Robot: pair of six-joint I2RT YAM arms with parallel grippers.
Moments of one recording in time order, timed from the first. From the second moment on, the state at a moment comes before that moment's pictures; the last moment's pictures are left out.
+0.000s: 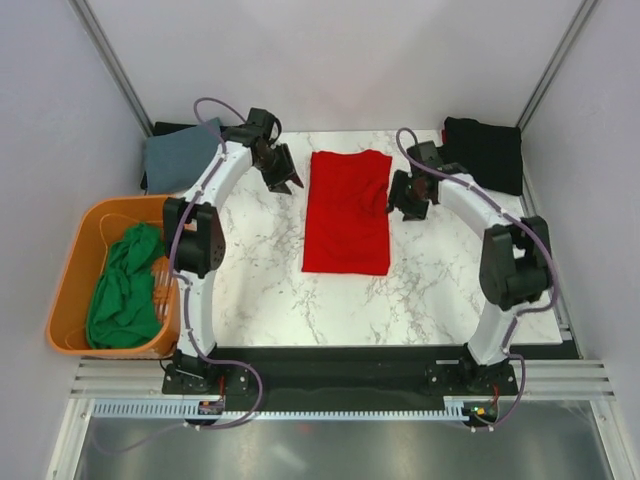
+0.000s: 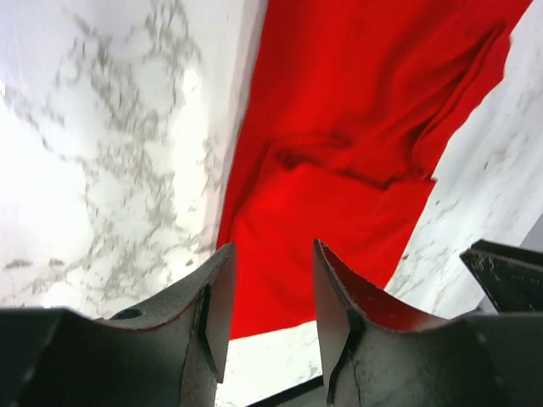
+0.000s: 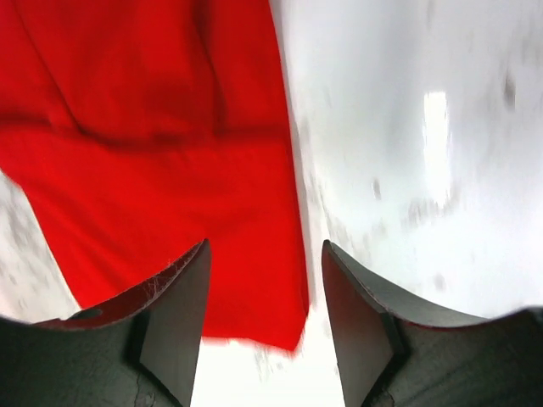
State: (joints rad) left arm -0.27 2.24 2.11 -0.92 0.28 -0.59; right arm 0.26 1.88 1.49 -0.63 -0.07 0.54
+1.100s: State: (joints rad) left arm -0.41 1.74 1.04 -0.52 0.26 -0.64; right arm 0.27 1.63 0.70 -0.06 -0.45 0.66
